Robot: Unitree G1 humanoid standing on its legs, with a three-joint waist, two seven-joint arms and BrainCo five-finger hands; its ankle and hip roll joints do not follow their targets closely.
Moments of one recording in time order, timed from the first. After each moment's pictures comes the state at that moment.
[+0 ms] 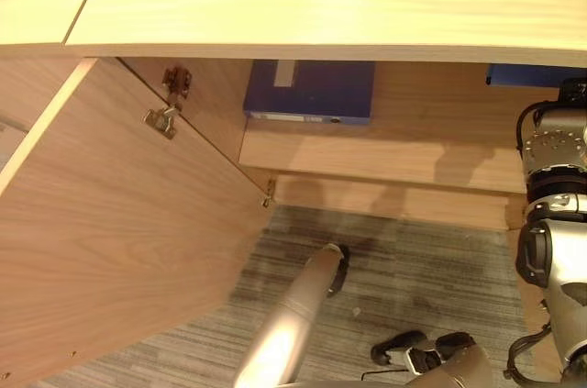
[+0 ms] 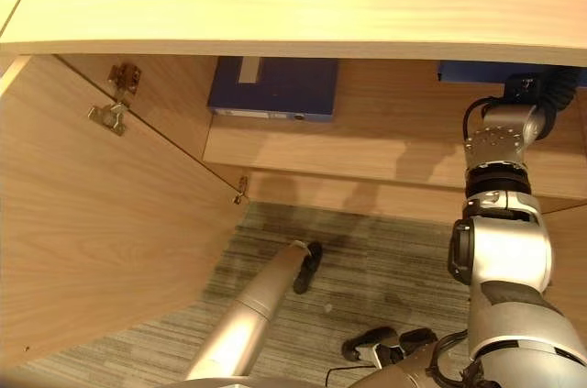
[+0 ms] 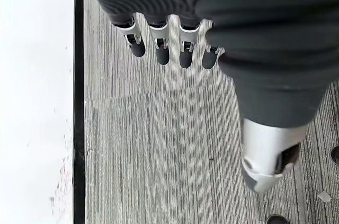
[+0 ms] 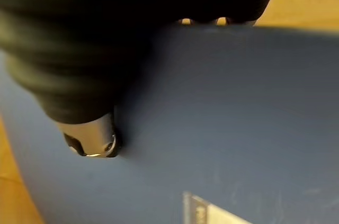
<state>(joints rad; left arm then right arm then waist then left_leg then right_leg) 0.32 0.21 -0.47 1.10 -0.13 0.03 0.13 -1.10 -0.72 -0.11 1.19 1.37 -0.38 -0.35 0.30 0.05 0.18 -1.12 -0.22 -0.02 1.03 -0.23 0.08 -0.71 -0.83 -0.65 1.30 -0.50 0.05</state>
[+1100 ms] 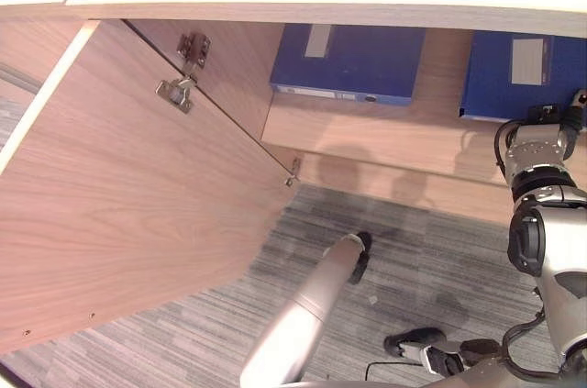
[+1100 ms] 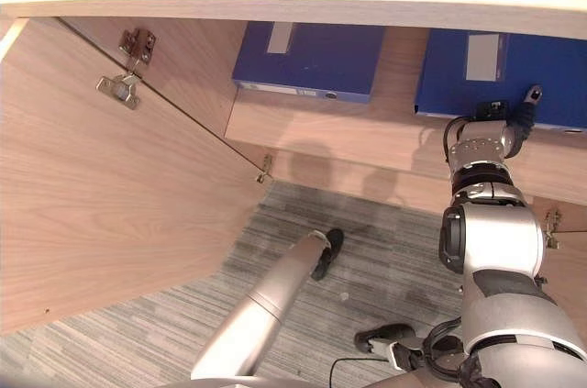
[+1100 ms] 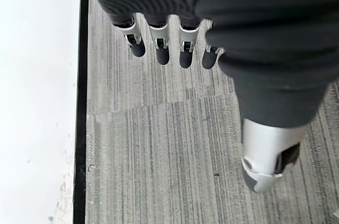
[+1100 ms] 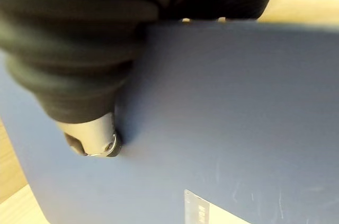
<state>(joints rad) 0.19 0.21 -0.51 1.10 -0.09 0.05 0.19 -1.16 -0.63 -0.09 1.33 1.39 -0.35 -0.46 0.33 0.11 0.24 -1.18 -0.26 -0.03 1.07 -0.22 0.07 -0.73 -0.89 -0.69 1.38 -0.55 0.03</state>
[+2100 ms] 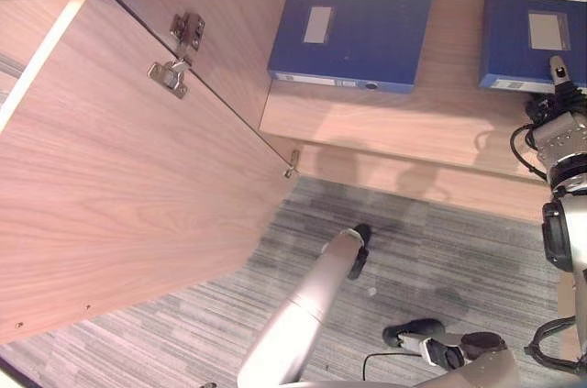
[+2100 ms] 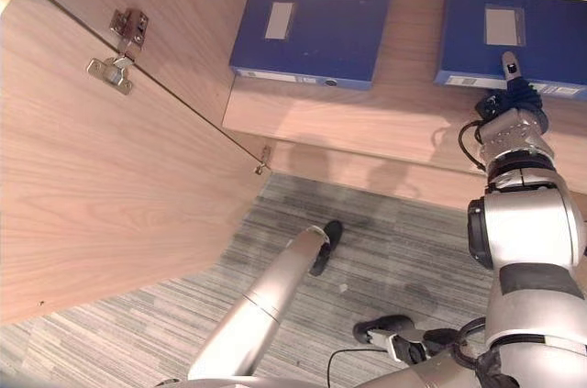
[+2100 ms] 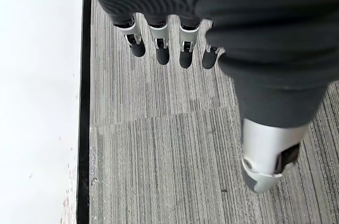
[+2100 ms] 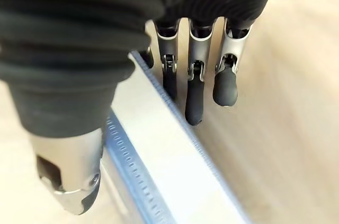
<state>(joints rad) 0.14 0.30 -0.48 1.10 -0.09 0.06 0.11 -1.25 -0.78 0.25 1.47 1.07 0.06 -0.21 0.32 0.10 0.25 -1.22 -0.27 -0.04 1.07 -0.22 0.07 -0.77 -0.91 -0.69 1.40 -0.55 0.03</state>
